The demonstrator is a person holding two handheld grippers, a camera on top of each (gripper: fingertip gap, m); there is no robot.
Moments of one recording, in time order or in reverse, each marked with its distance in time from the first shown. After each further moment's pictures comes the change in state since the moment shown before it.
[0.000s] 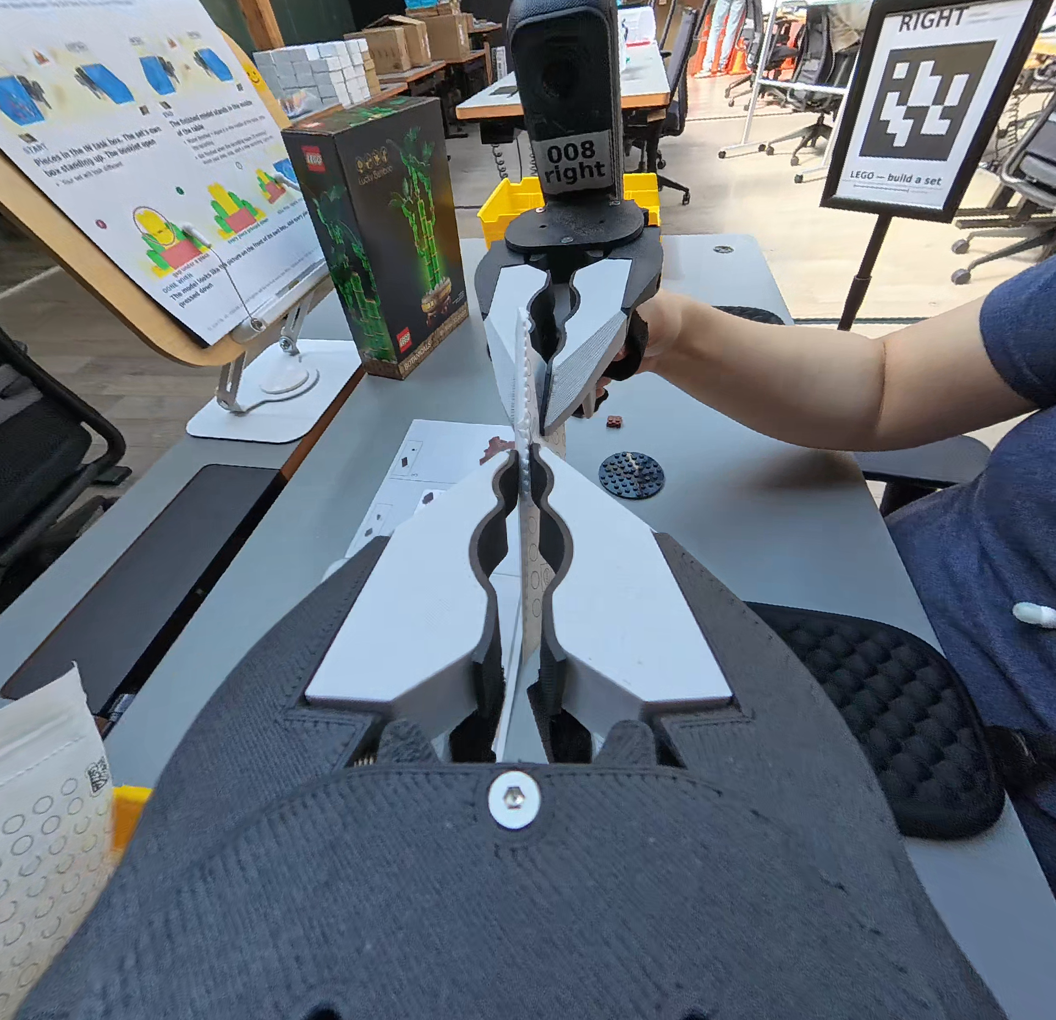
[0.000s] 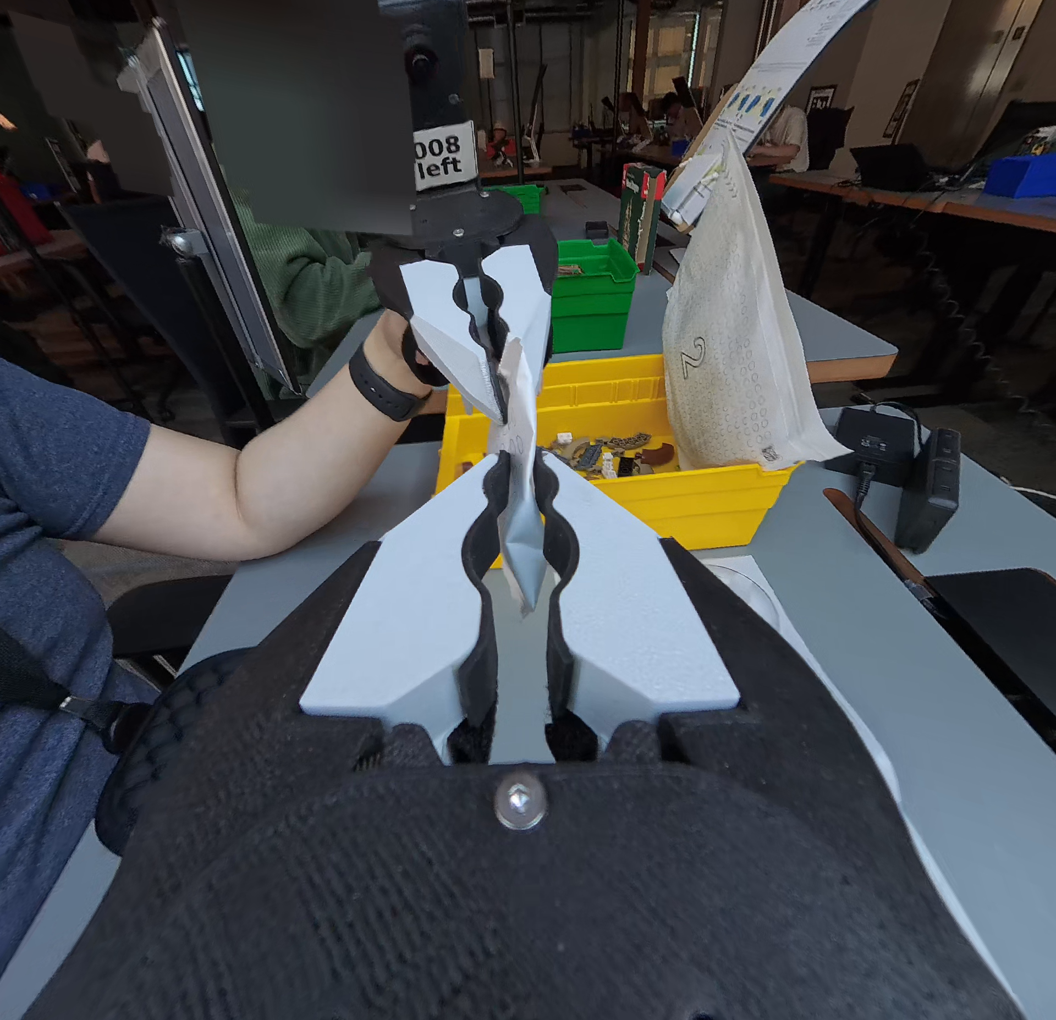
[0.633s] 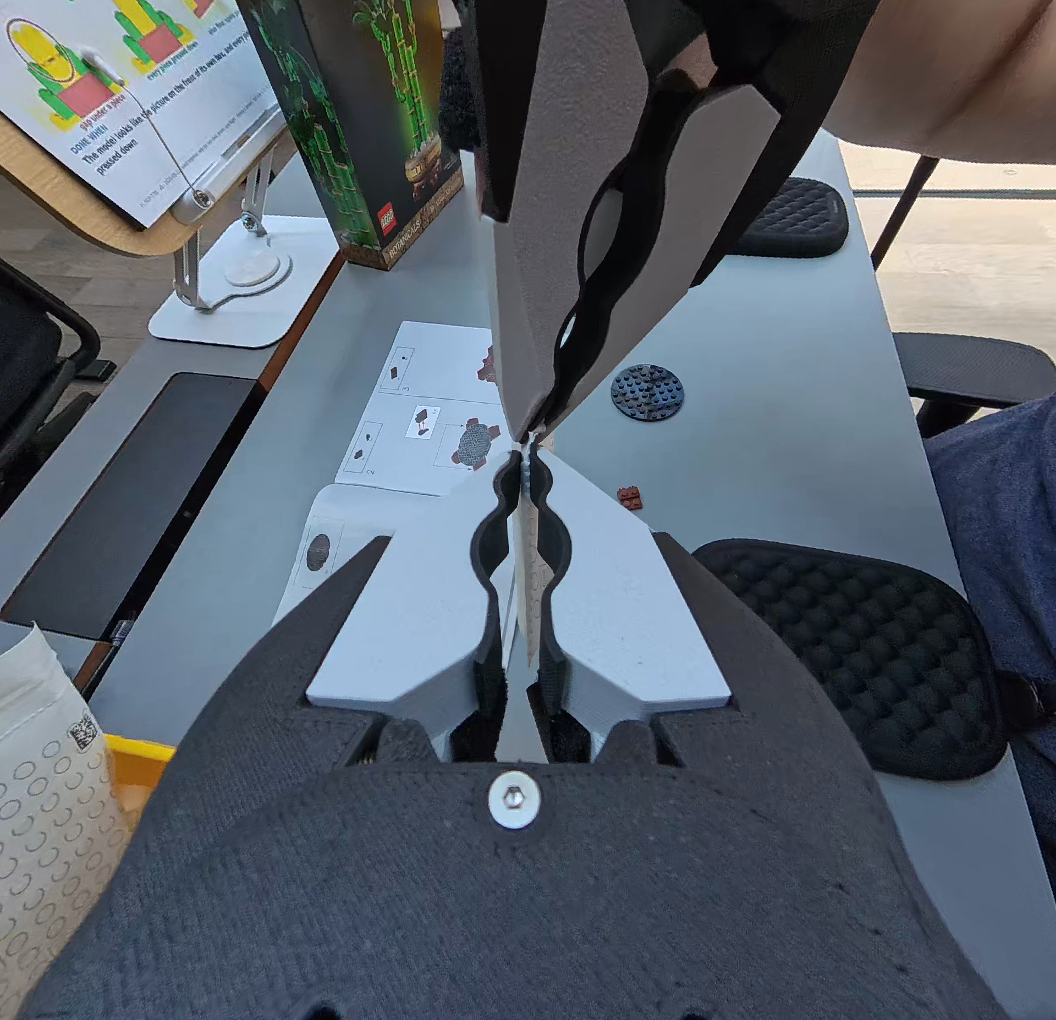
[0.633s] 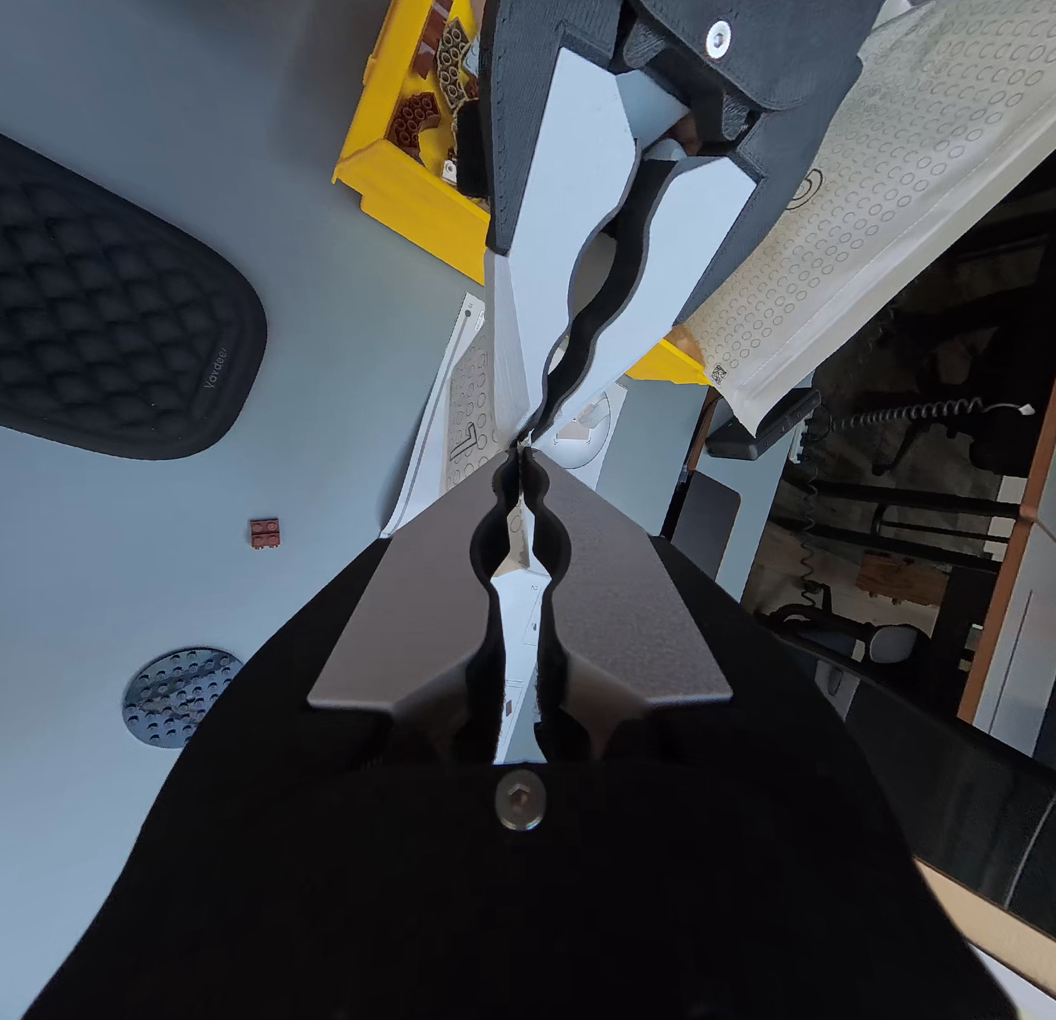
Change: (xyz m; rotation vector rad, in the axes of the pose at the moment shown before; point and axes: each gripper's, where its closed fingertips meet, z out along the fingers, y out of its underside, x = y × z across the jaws) left arm -0.001 0.032 0.022 -0.220 -0.020 0.007; right arm 0.003 0.027 0.010 -0.888 -0.019 -0.752
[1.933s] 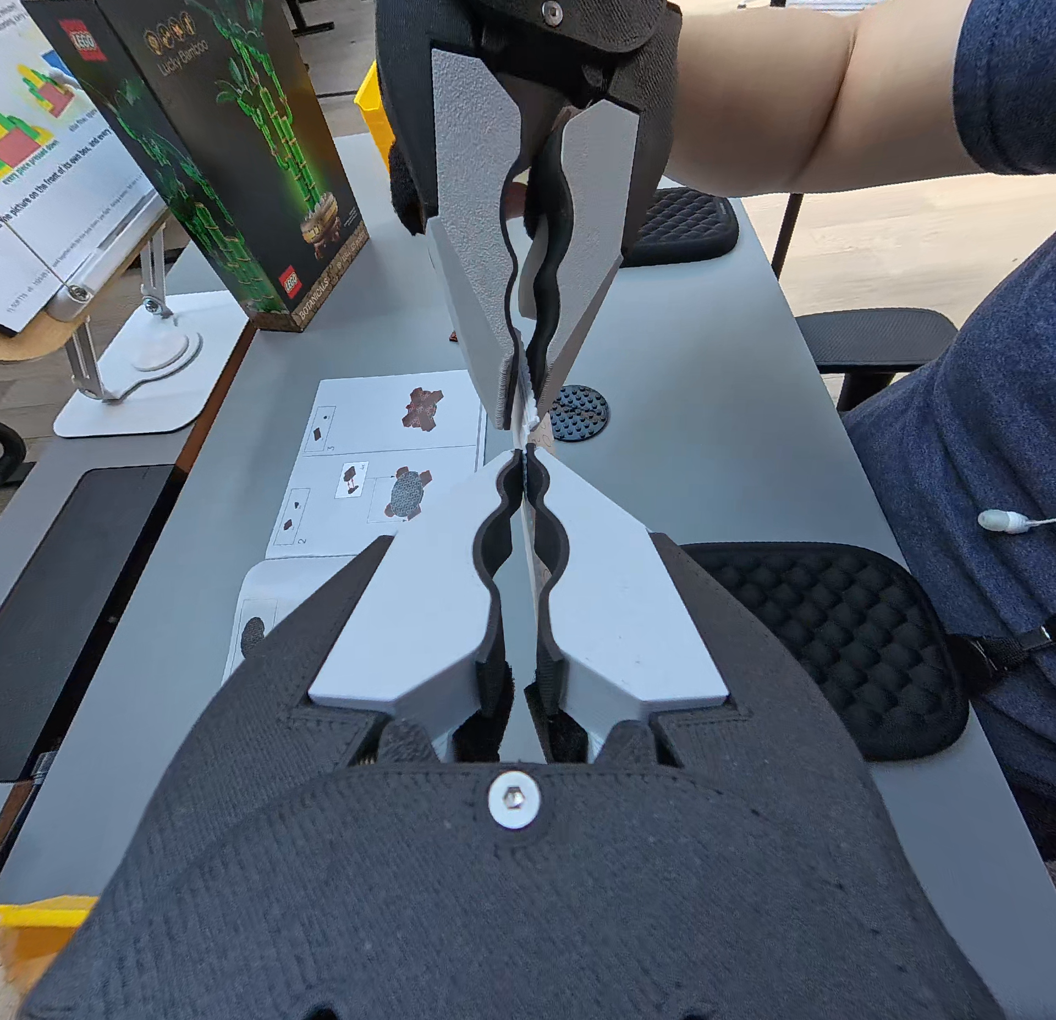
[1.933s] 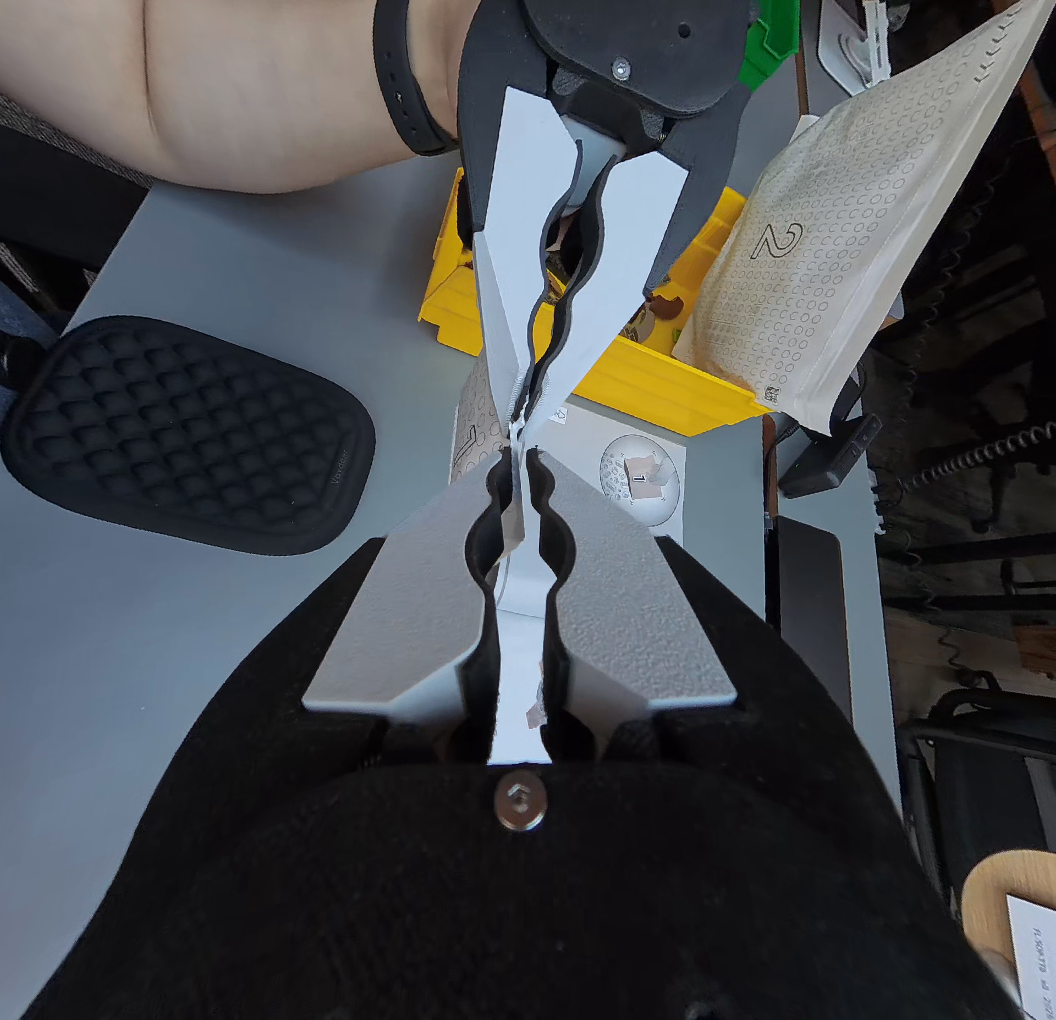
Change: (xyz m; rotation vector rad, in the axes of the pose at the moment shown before) left arm 0.046 -0.009 0.013 0.047 0.138 0.112; right arm -0.042 0.001 -0.026 0.336 0.011 0.231
